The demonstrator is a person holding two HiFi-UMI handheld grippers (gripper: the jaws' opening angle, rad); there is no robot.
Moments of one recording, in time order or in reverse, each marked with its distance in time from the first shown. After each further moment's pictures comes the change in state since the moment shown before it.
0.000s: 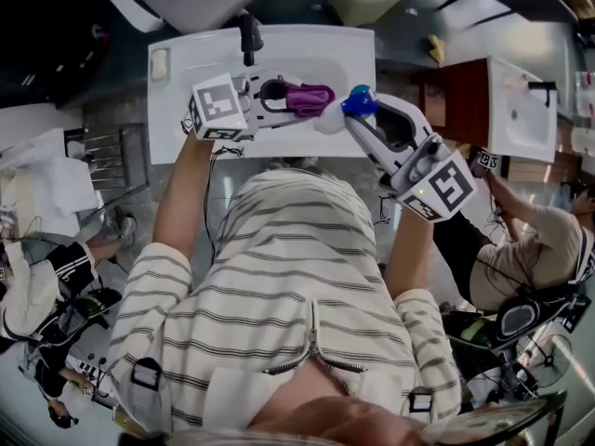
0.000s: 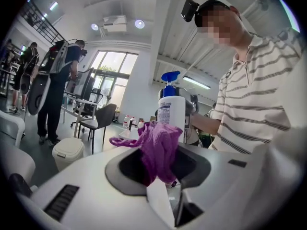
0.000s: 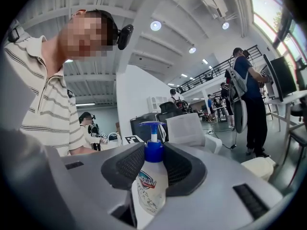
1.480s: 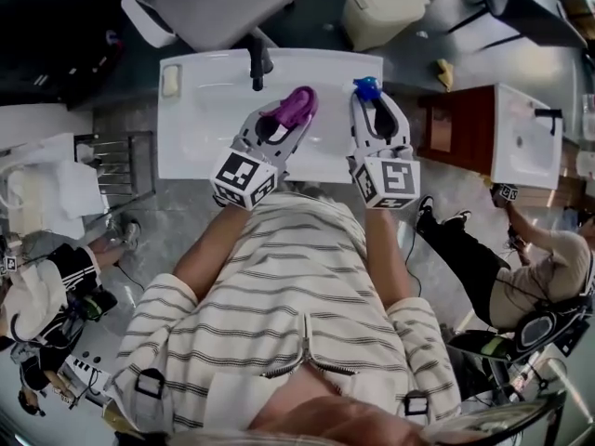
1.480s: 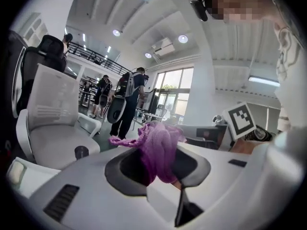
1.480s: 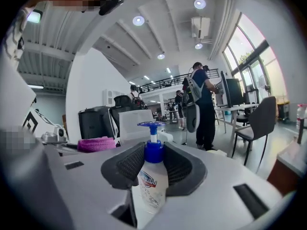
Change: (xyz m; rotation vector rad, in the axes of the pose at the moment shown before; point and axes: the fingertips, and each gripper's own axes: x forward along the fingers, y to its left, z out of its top) left arm -0.037 0.054 -0.003 -0.195 -0.181 0.834; right arm 0.026 -0.121 -0.066 0.013 0.010 -0.609
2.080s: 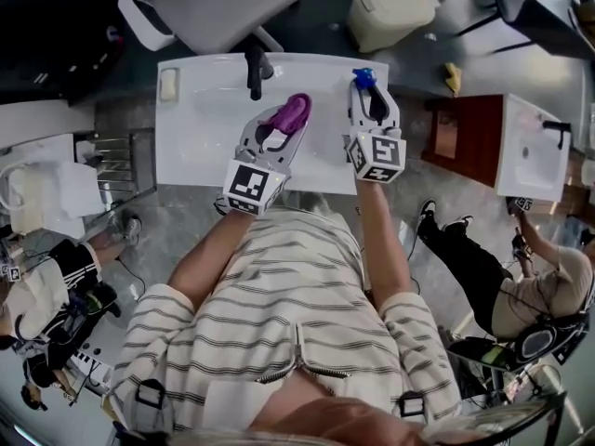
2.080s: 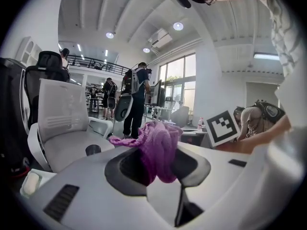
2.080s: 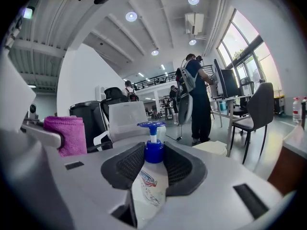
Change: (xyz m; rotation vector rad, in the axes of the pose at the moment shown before) left arm 0.021 0.033 -0.036 0.137 0.072 0.155; right arm 0.077 -0.052 -0.081 0.043 0.023 -0.054
